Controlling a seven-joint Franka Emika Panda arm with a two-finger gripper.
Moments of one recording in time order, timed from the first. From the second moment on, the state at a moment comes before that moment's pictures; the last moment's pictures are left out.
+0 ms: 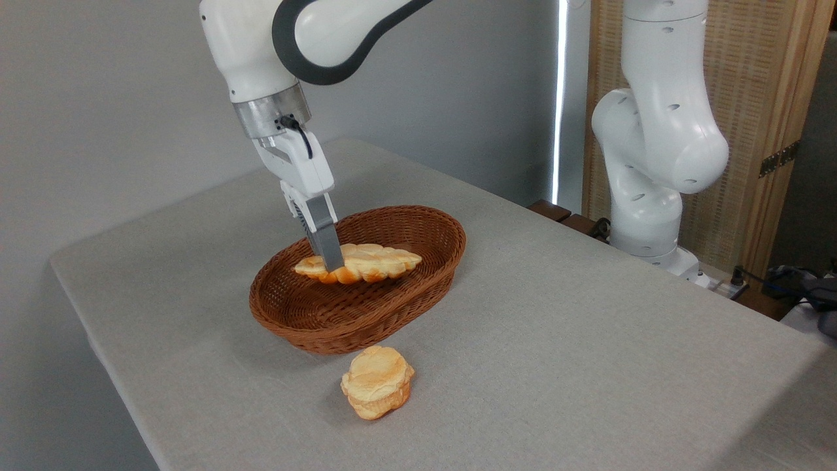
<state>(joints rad) -0.36 0.04 -0.05 -1.89 0.15 1.83 0.46</state>
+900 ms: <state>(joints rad) -0.33 -0.01 0.21 -1.79 0.12 1.69 0.68</state>
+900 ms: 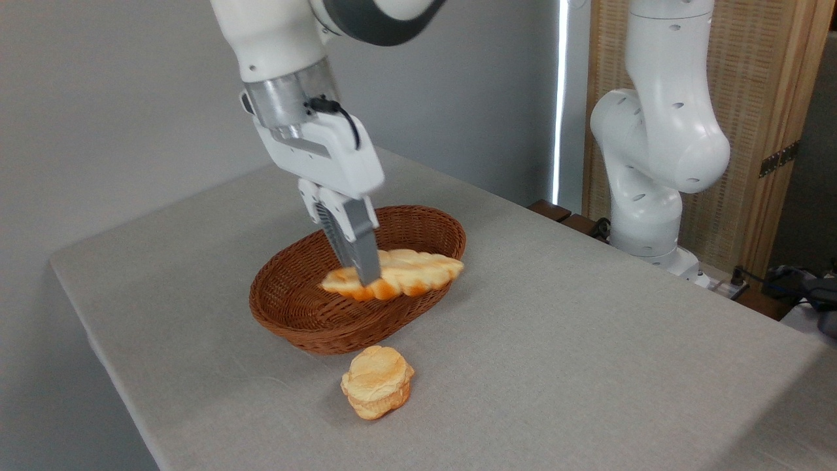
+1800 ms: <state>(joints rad) -0.32 0.05 0.41 -1.82 0.12 1.66 0.92</state>
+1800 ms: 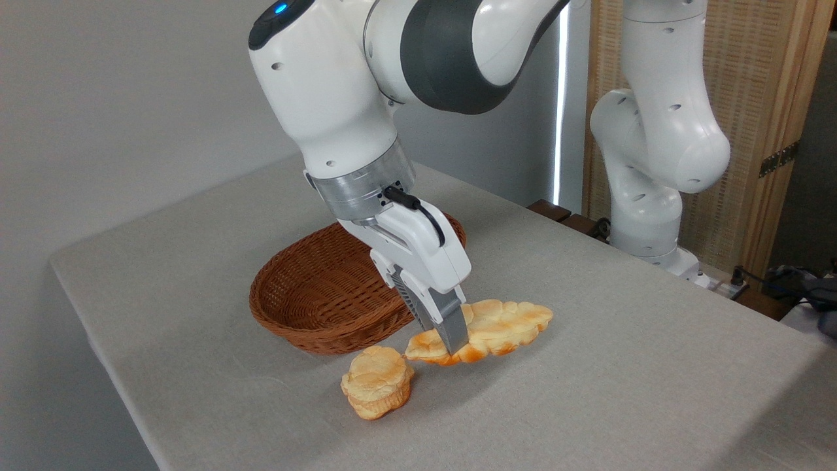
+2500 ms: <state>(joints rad) -0.34 0.02 0.34 -1.78 0.02 1.68 0.91</state>
